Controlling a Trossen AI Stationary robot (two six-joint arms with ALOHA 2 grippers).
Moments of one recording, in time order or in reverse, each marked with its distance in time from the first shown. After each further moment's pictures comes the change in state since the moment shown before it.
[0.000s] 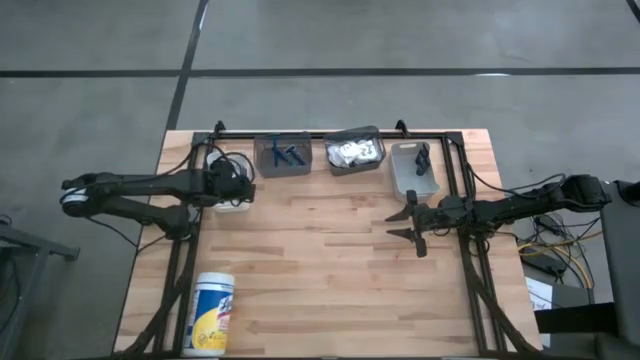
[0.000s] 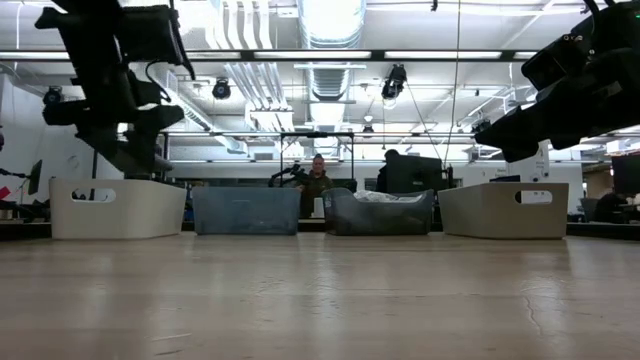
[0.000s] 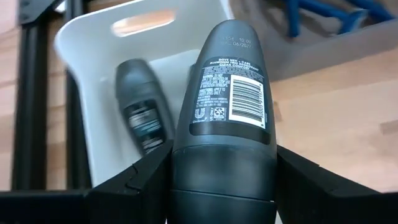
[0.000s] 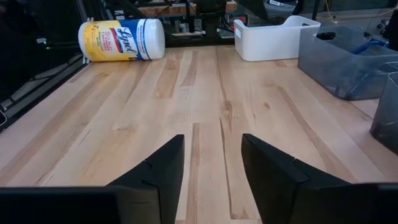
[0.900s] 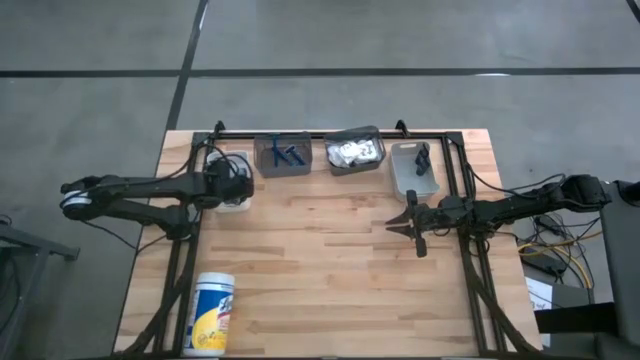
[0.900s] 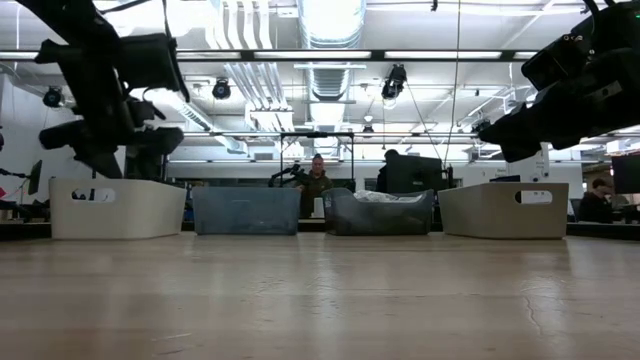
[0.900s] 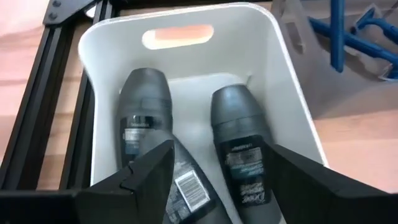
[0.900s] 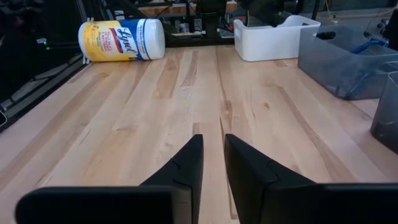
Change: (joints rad) left arm 0.076 0.002 -0.144 0.174 -0.118 -0.055; right arm 0.000 0.000 0.000 0.000 0.000 0.003
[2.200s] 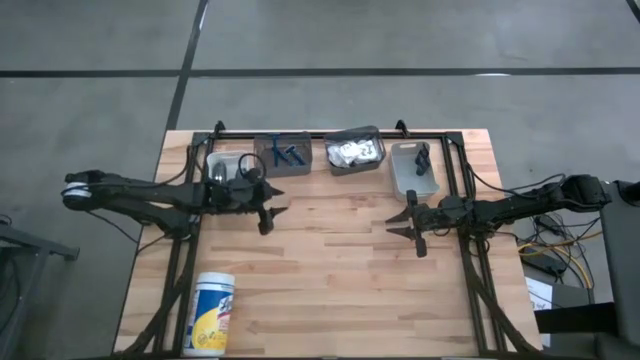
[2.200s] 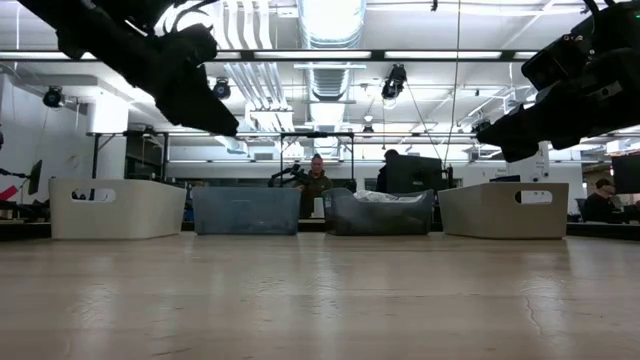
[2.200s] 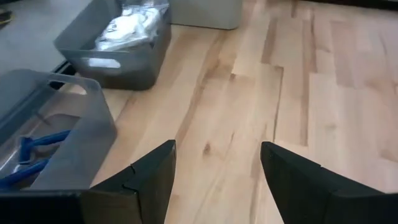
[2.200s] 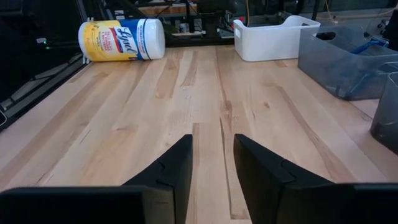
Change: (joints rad) left arm -0.221 -0.002 0.003 0.733 0.451 1.035; right arm 0.000 0.000 0.000 0.000 0.000 -0.003
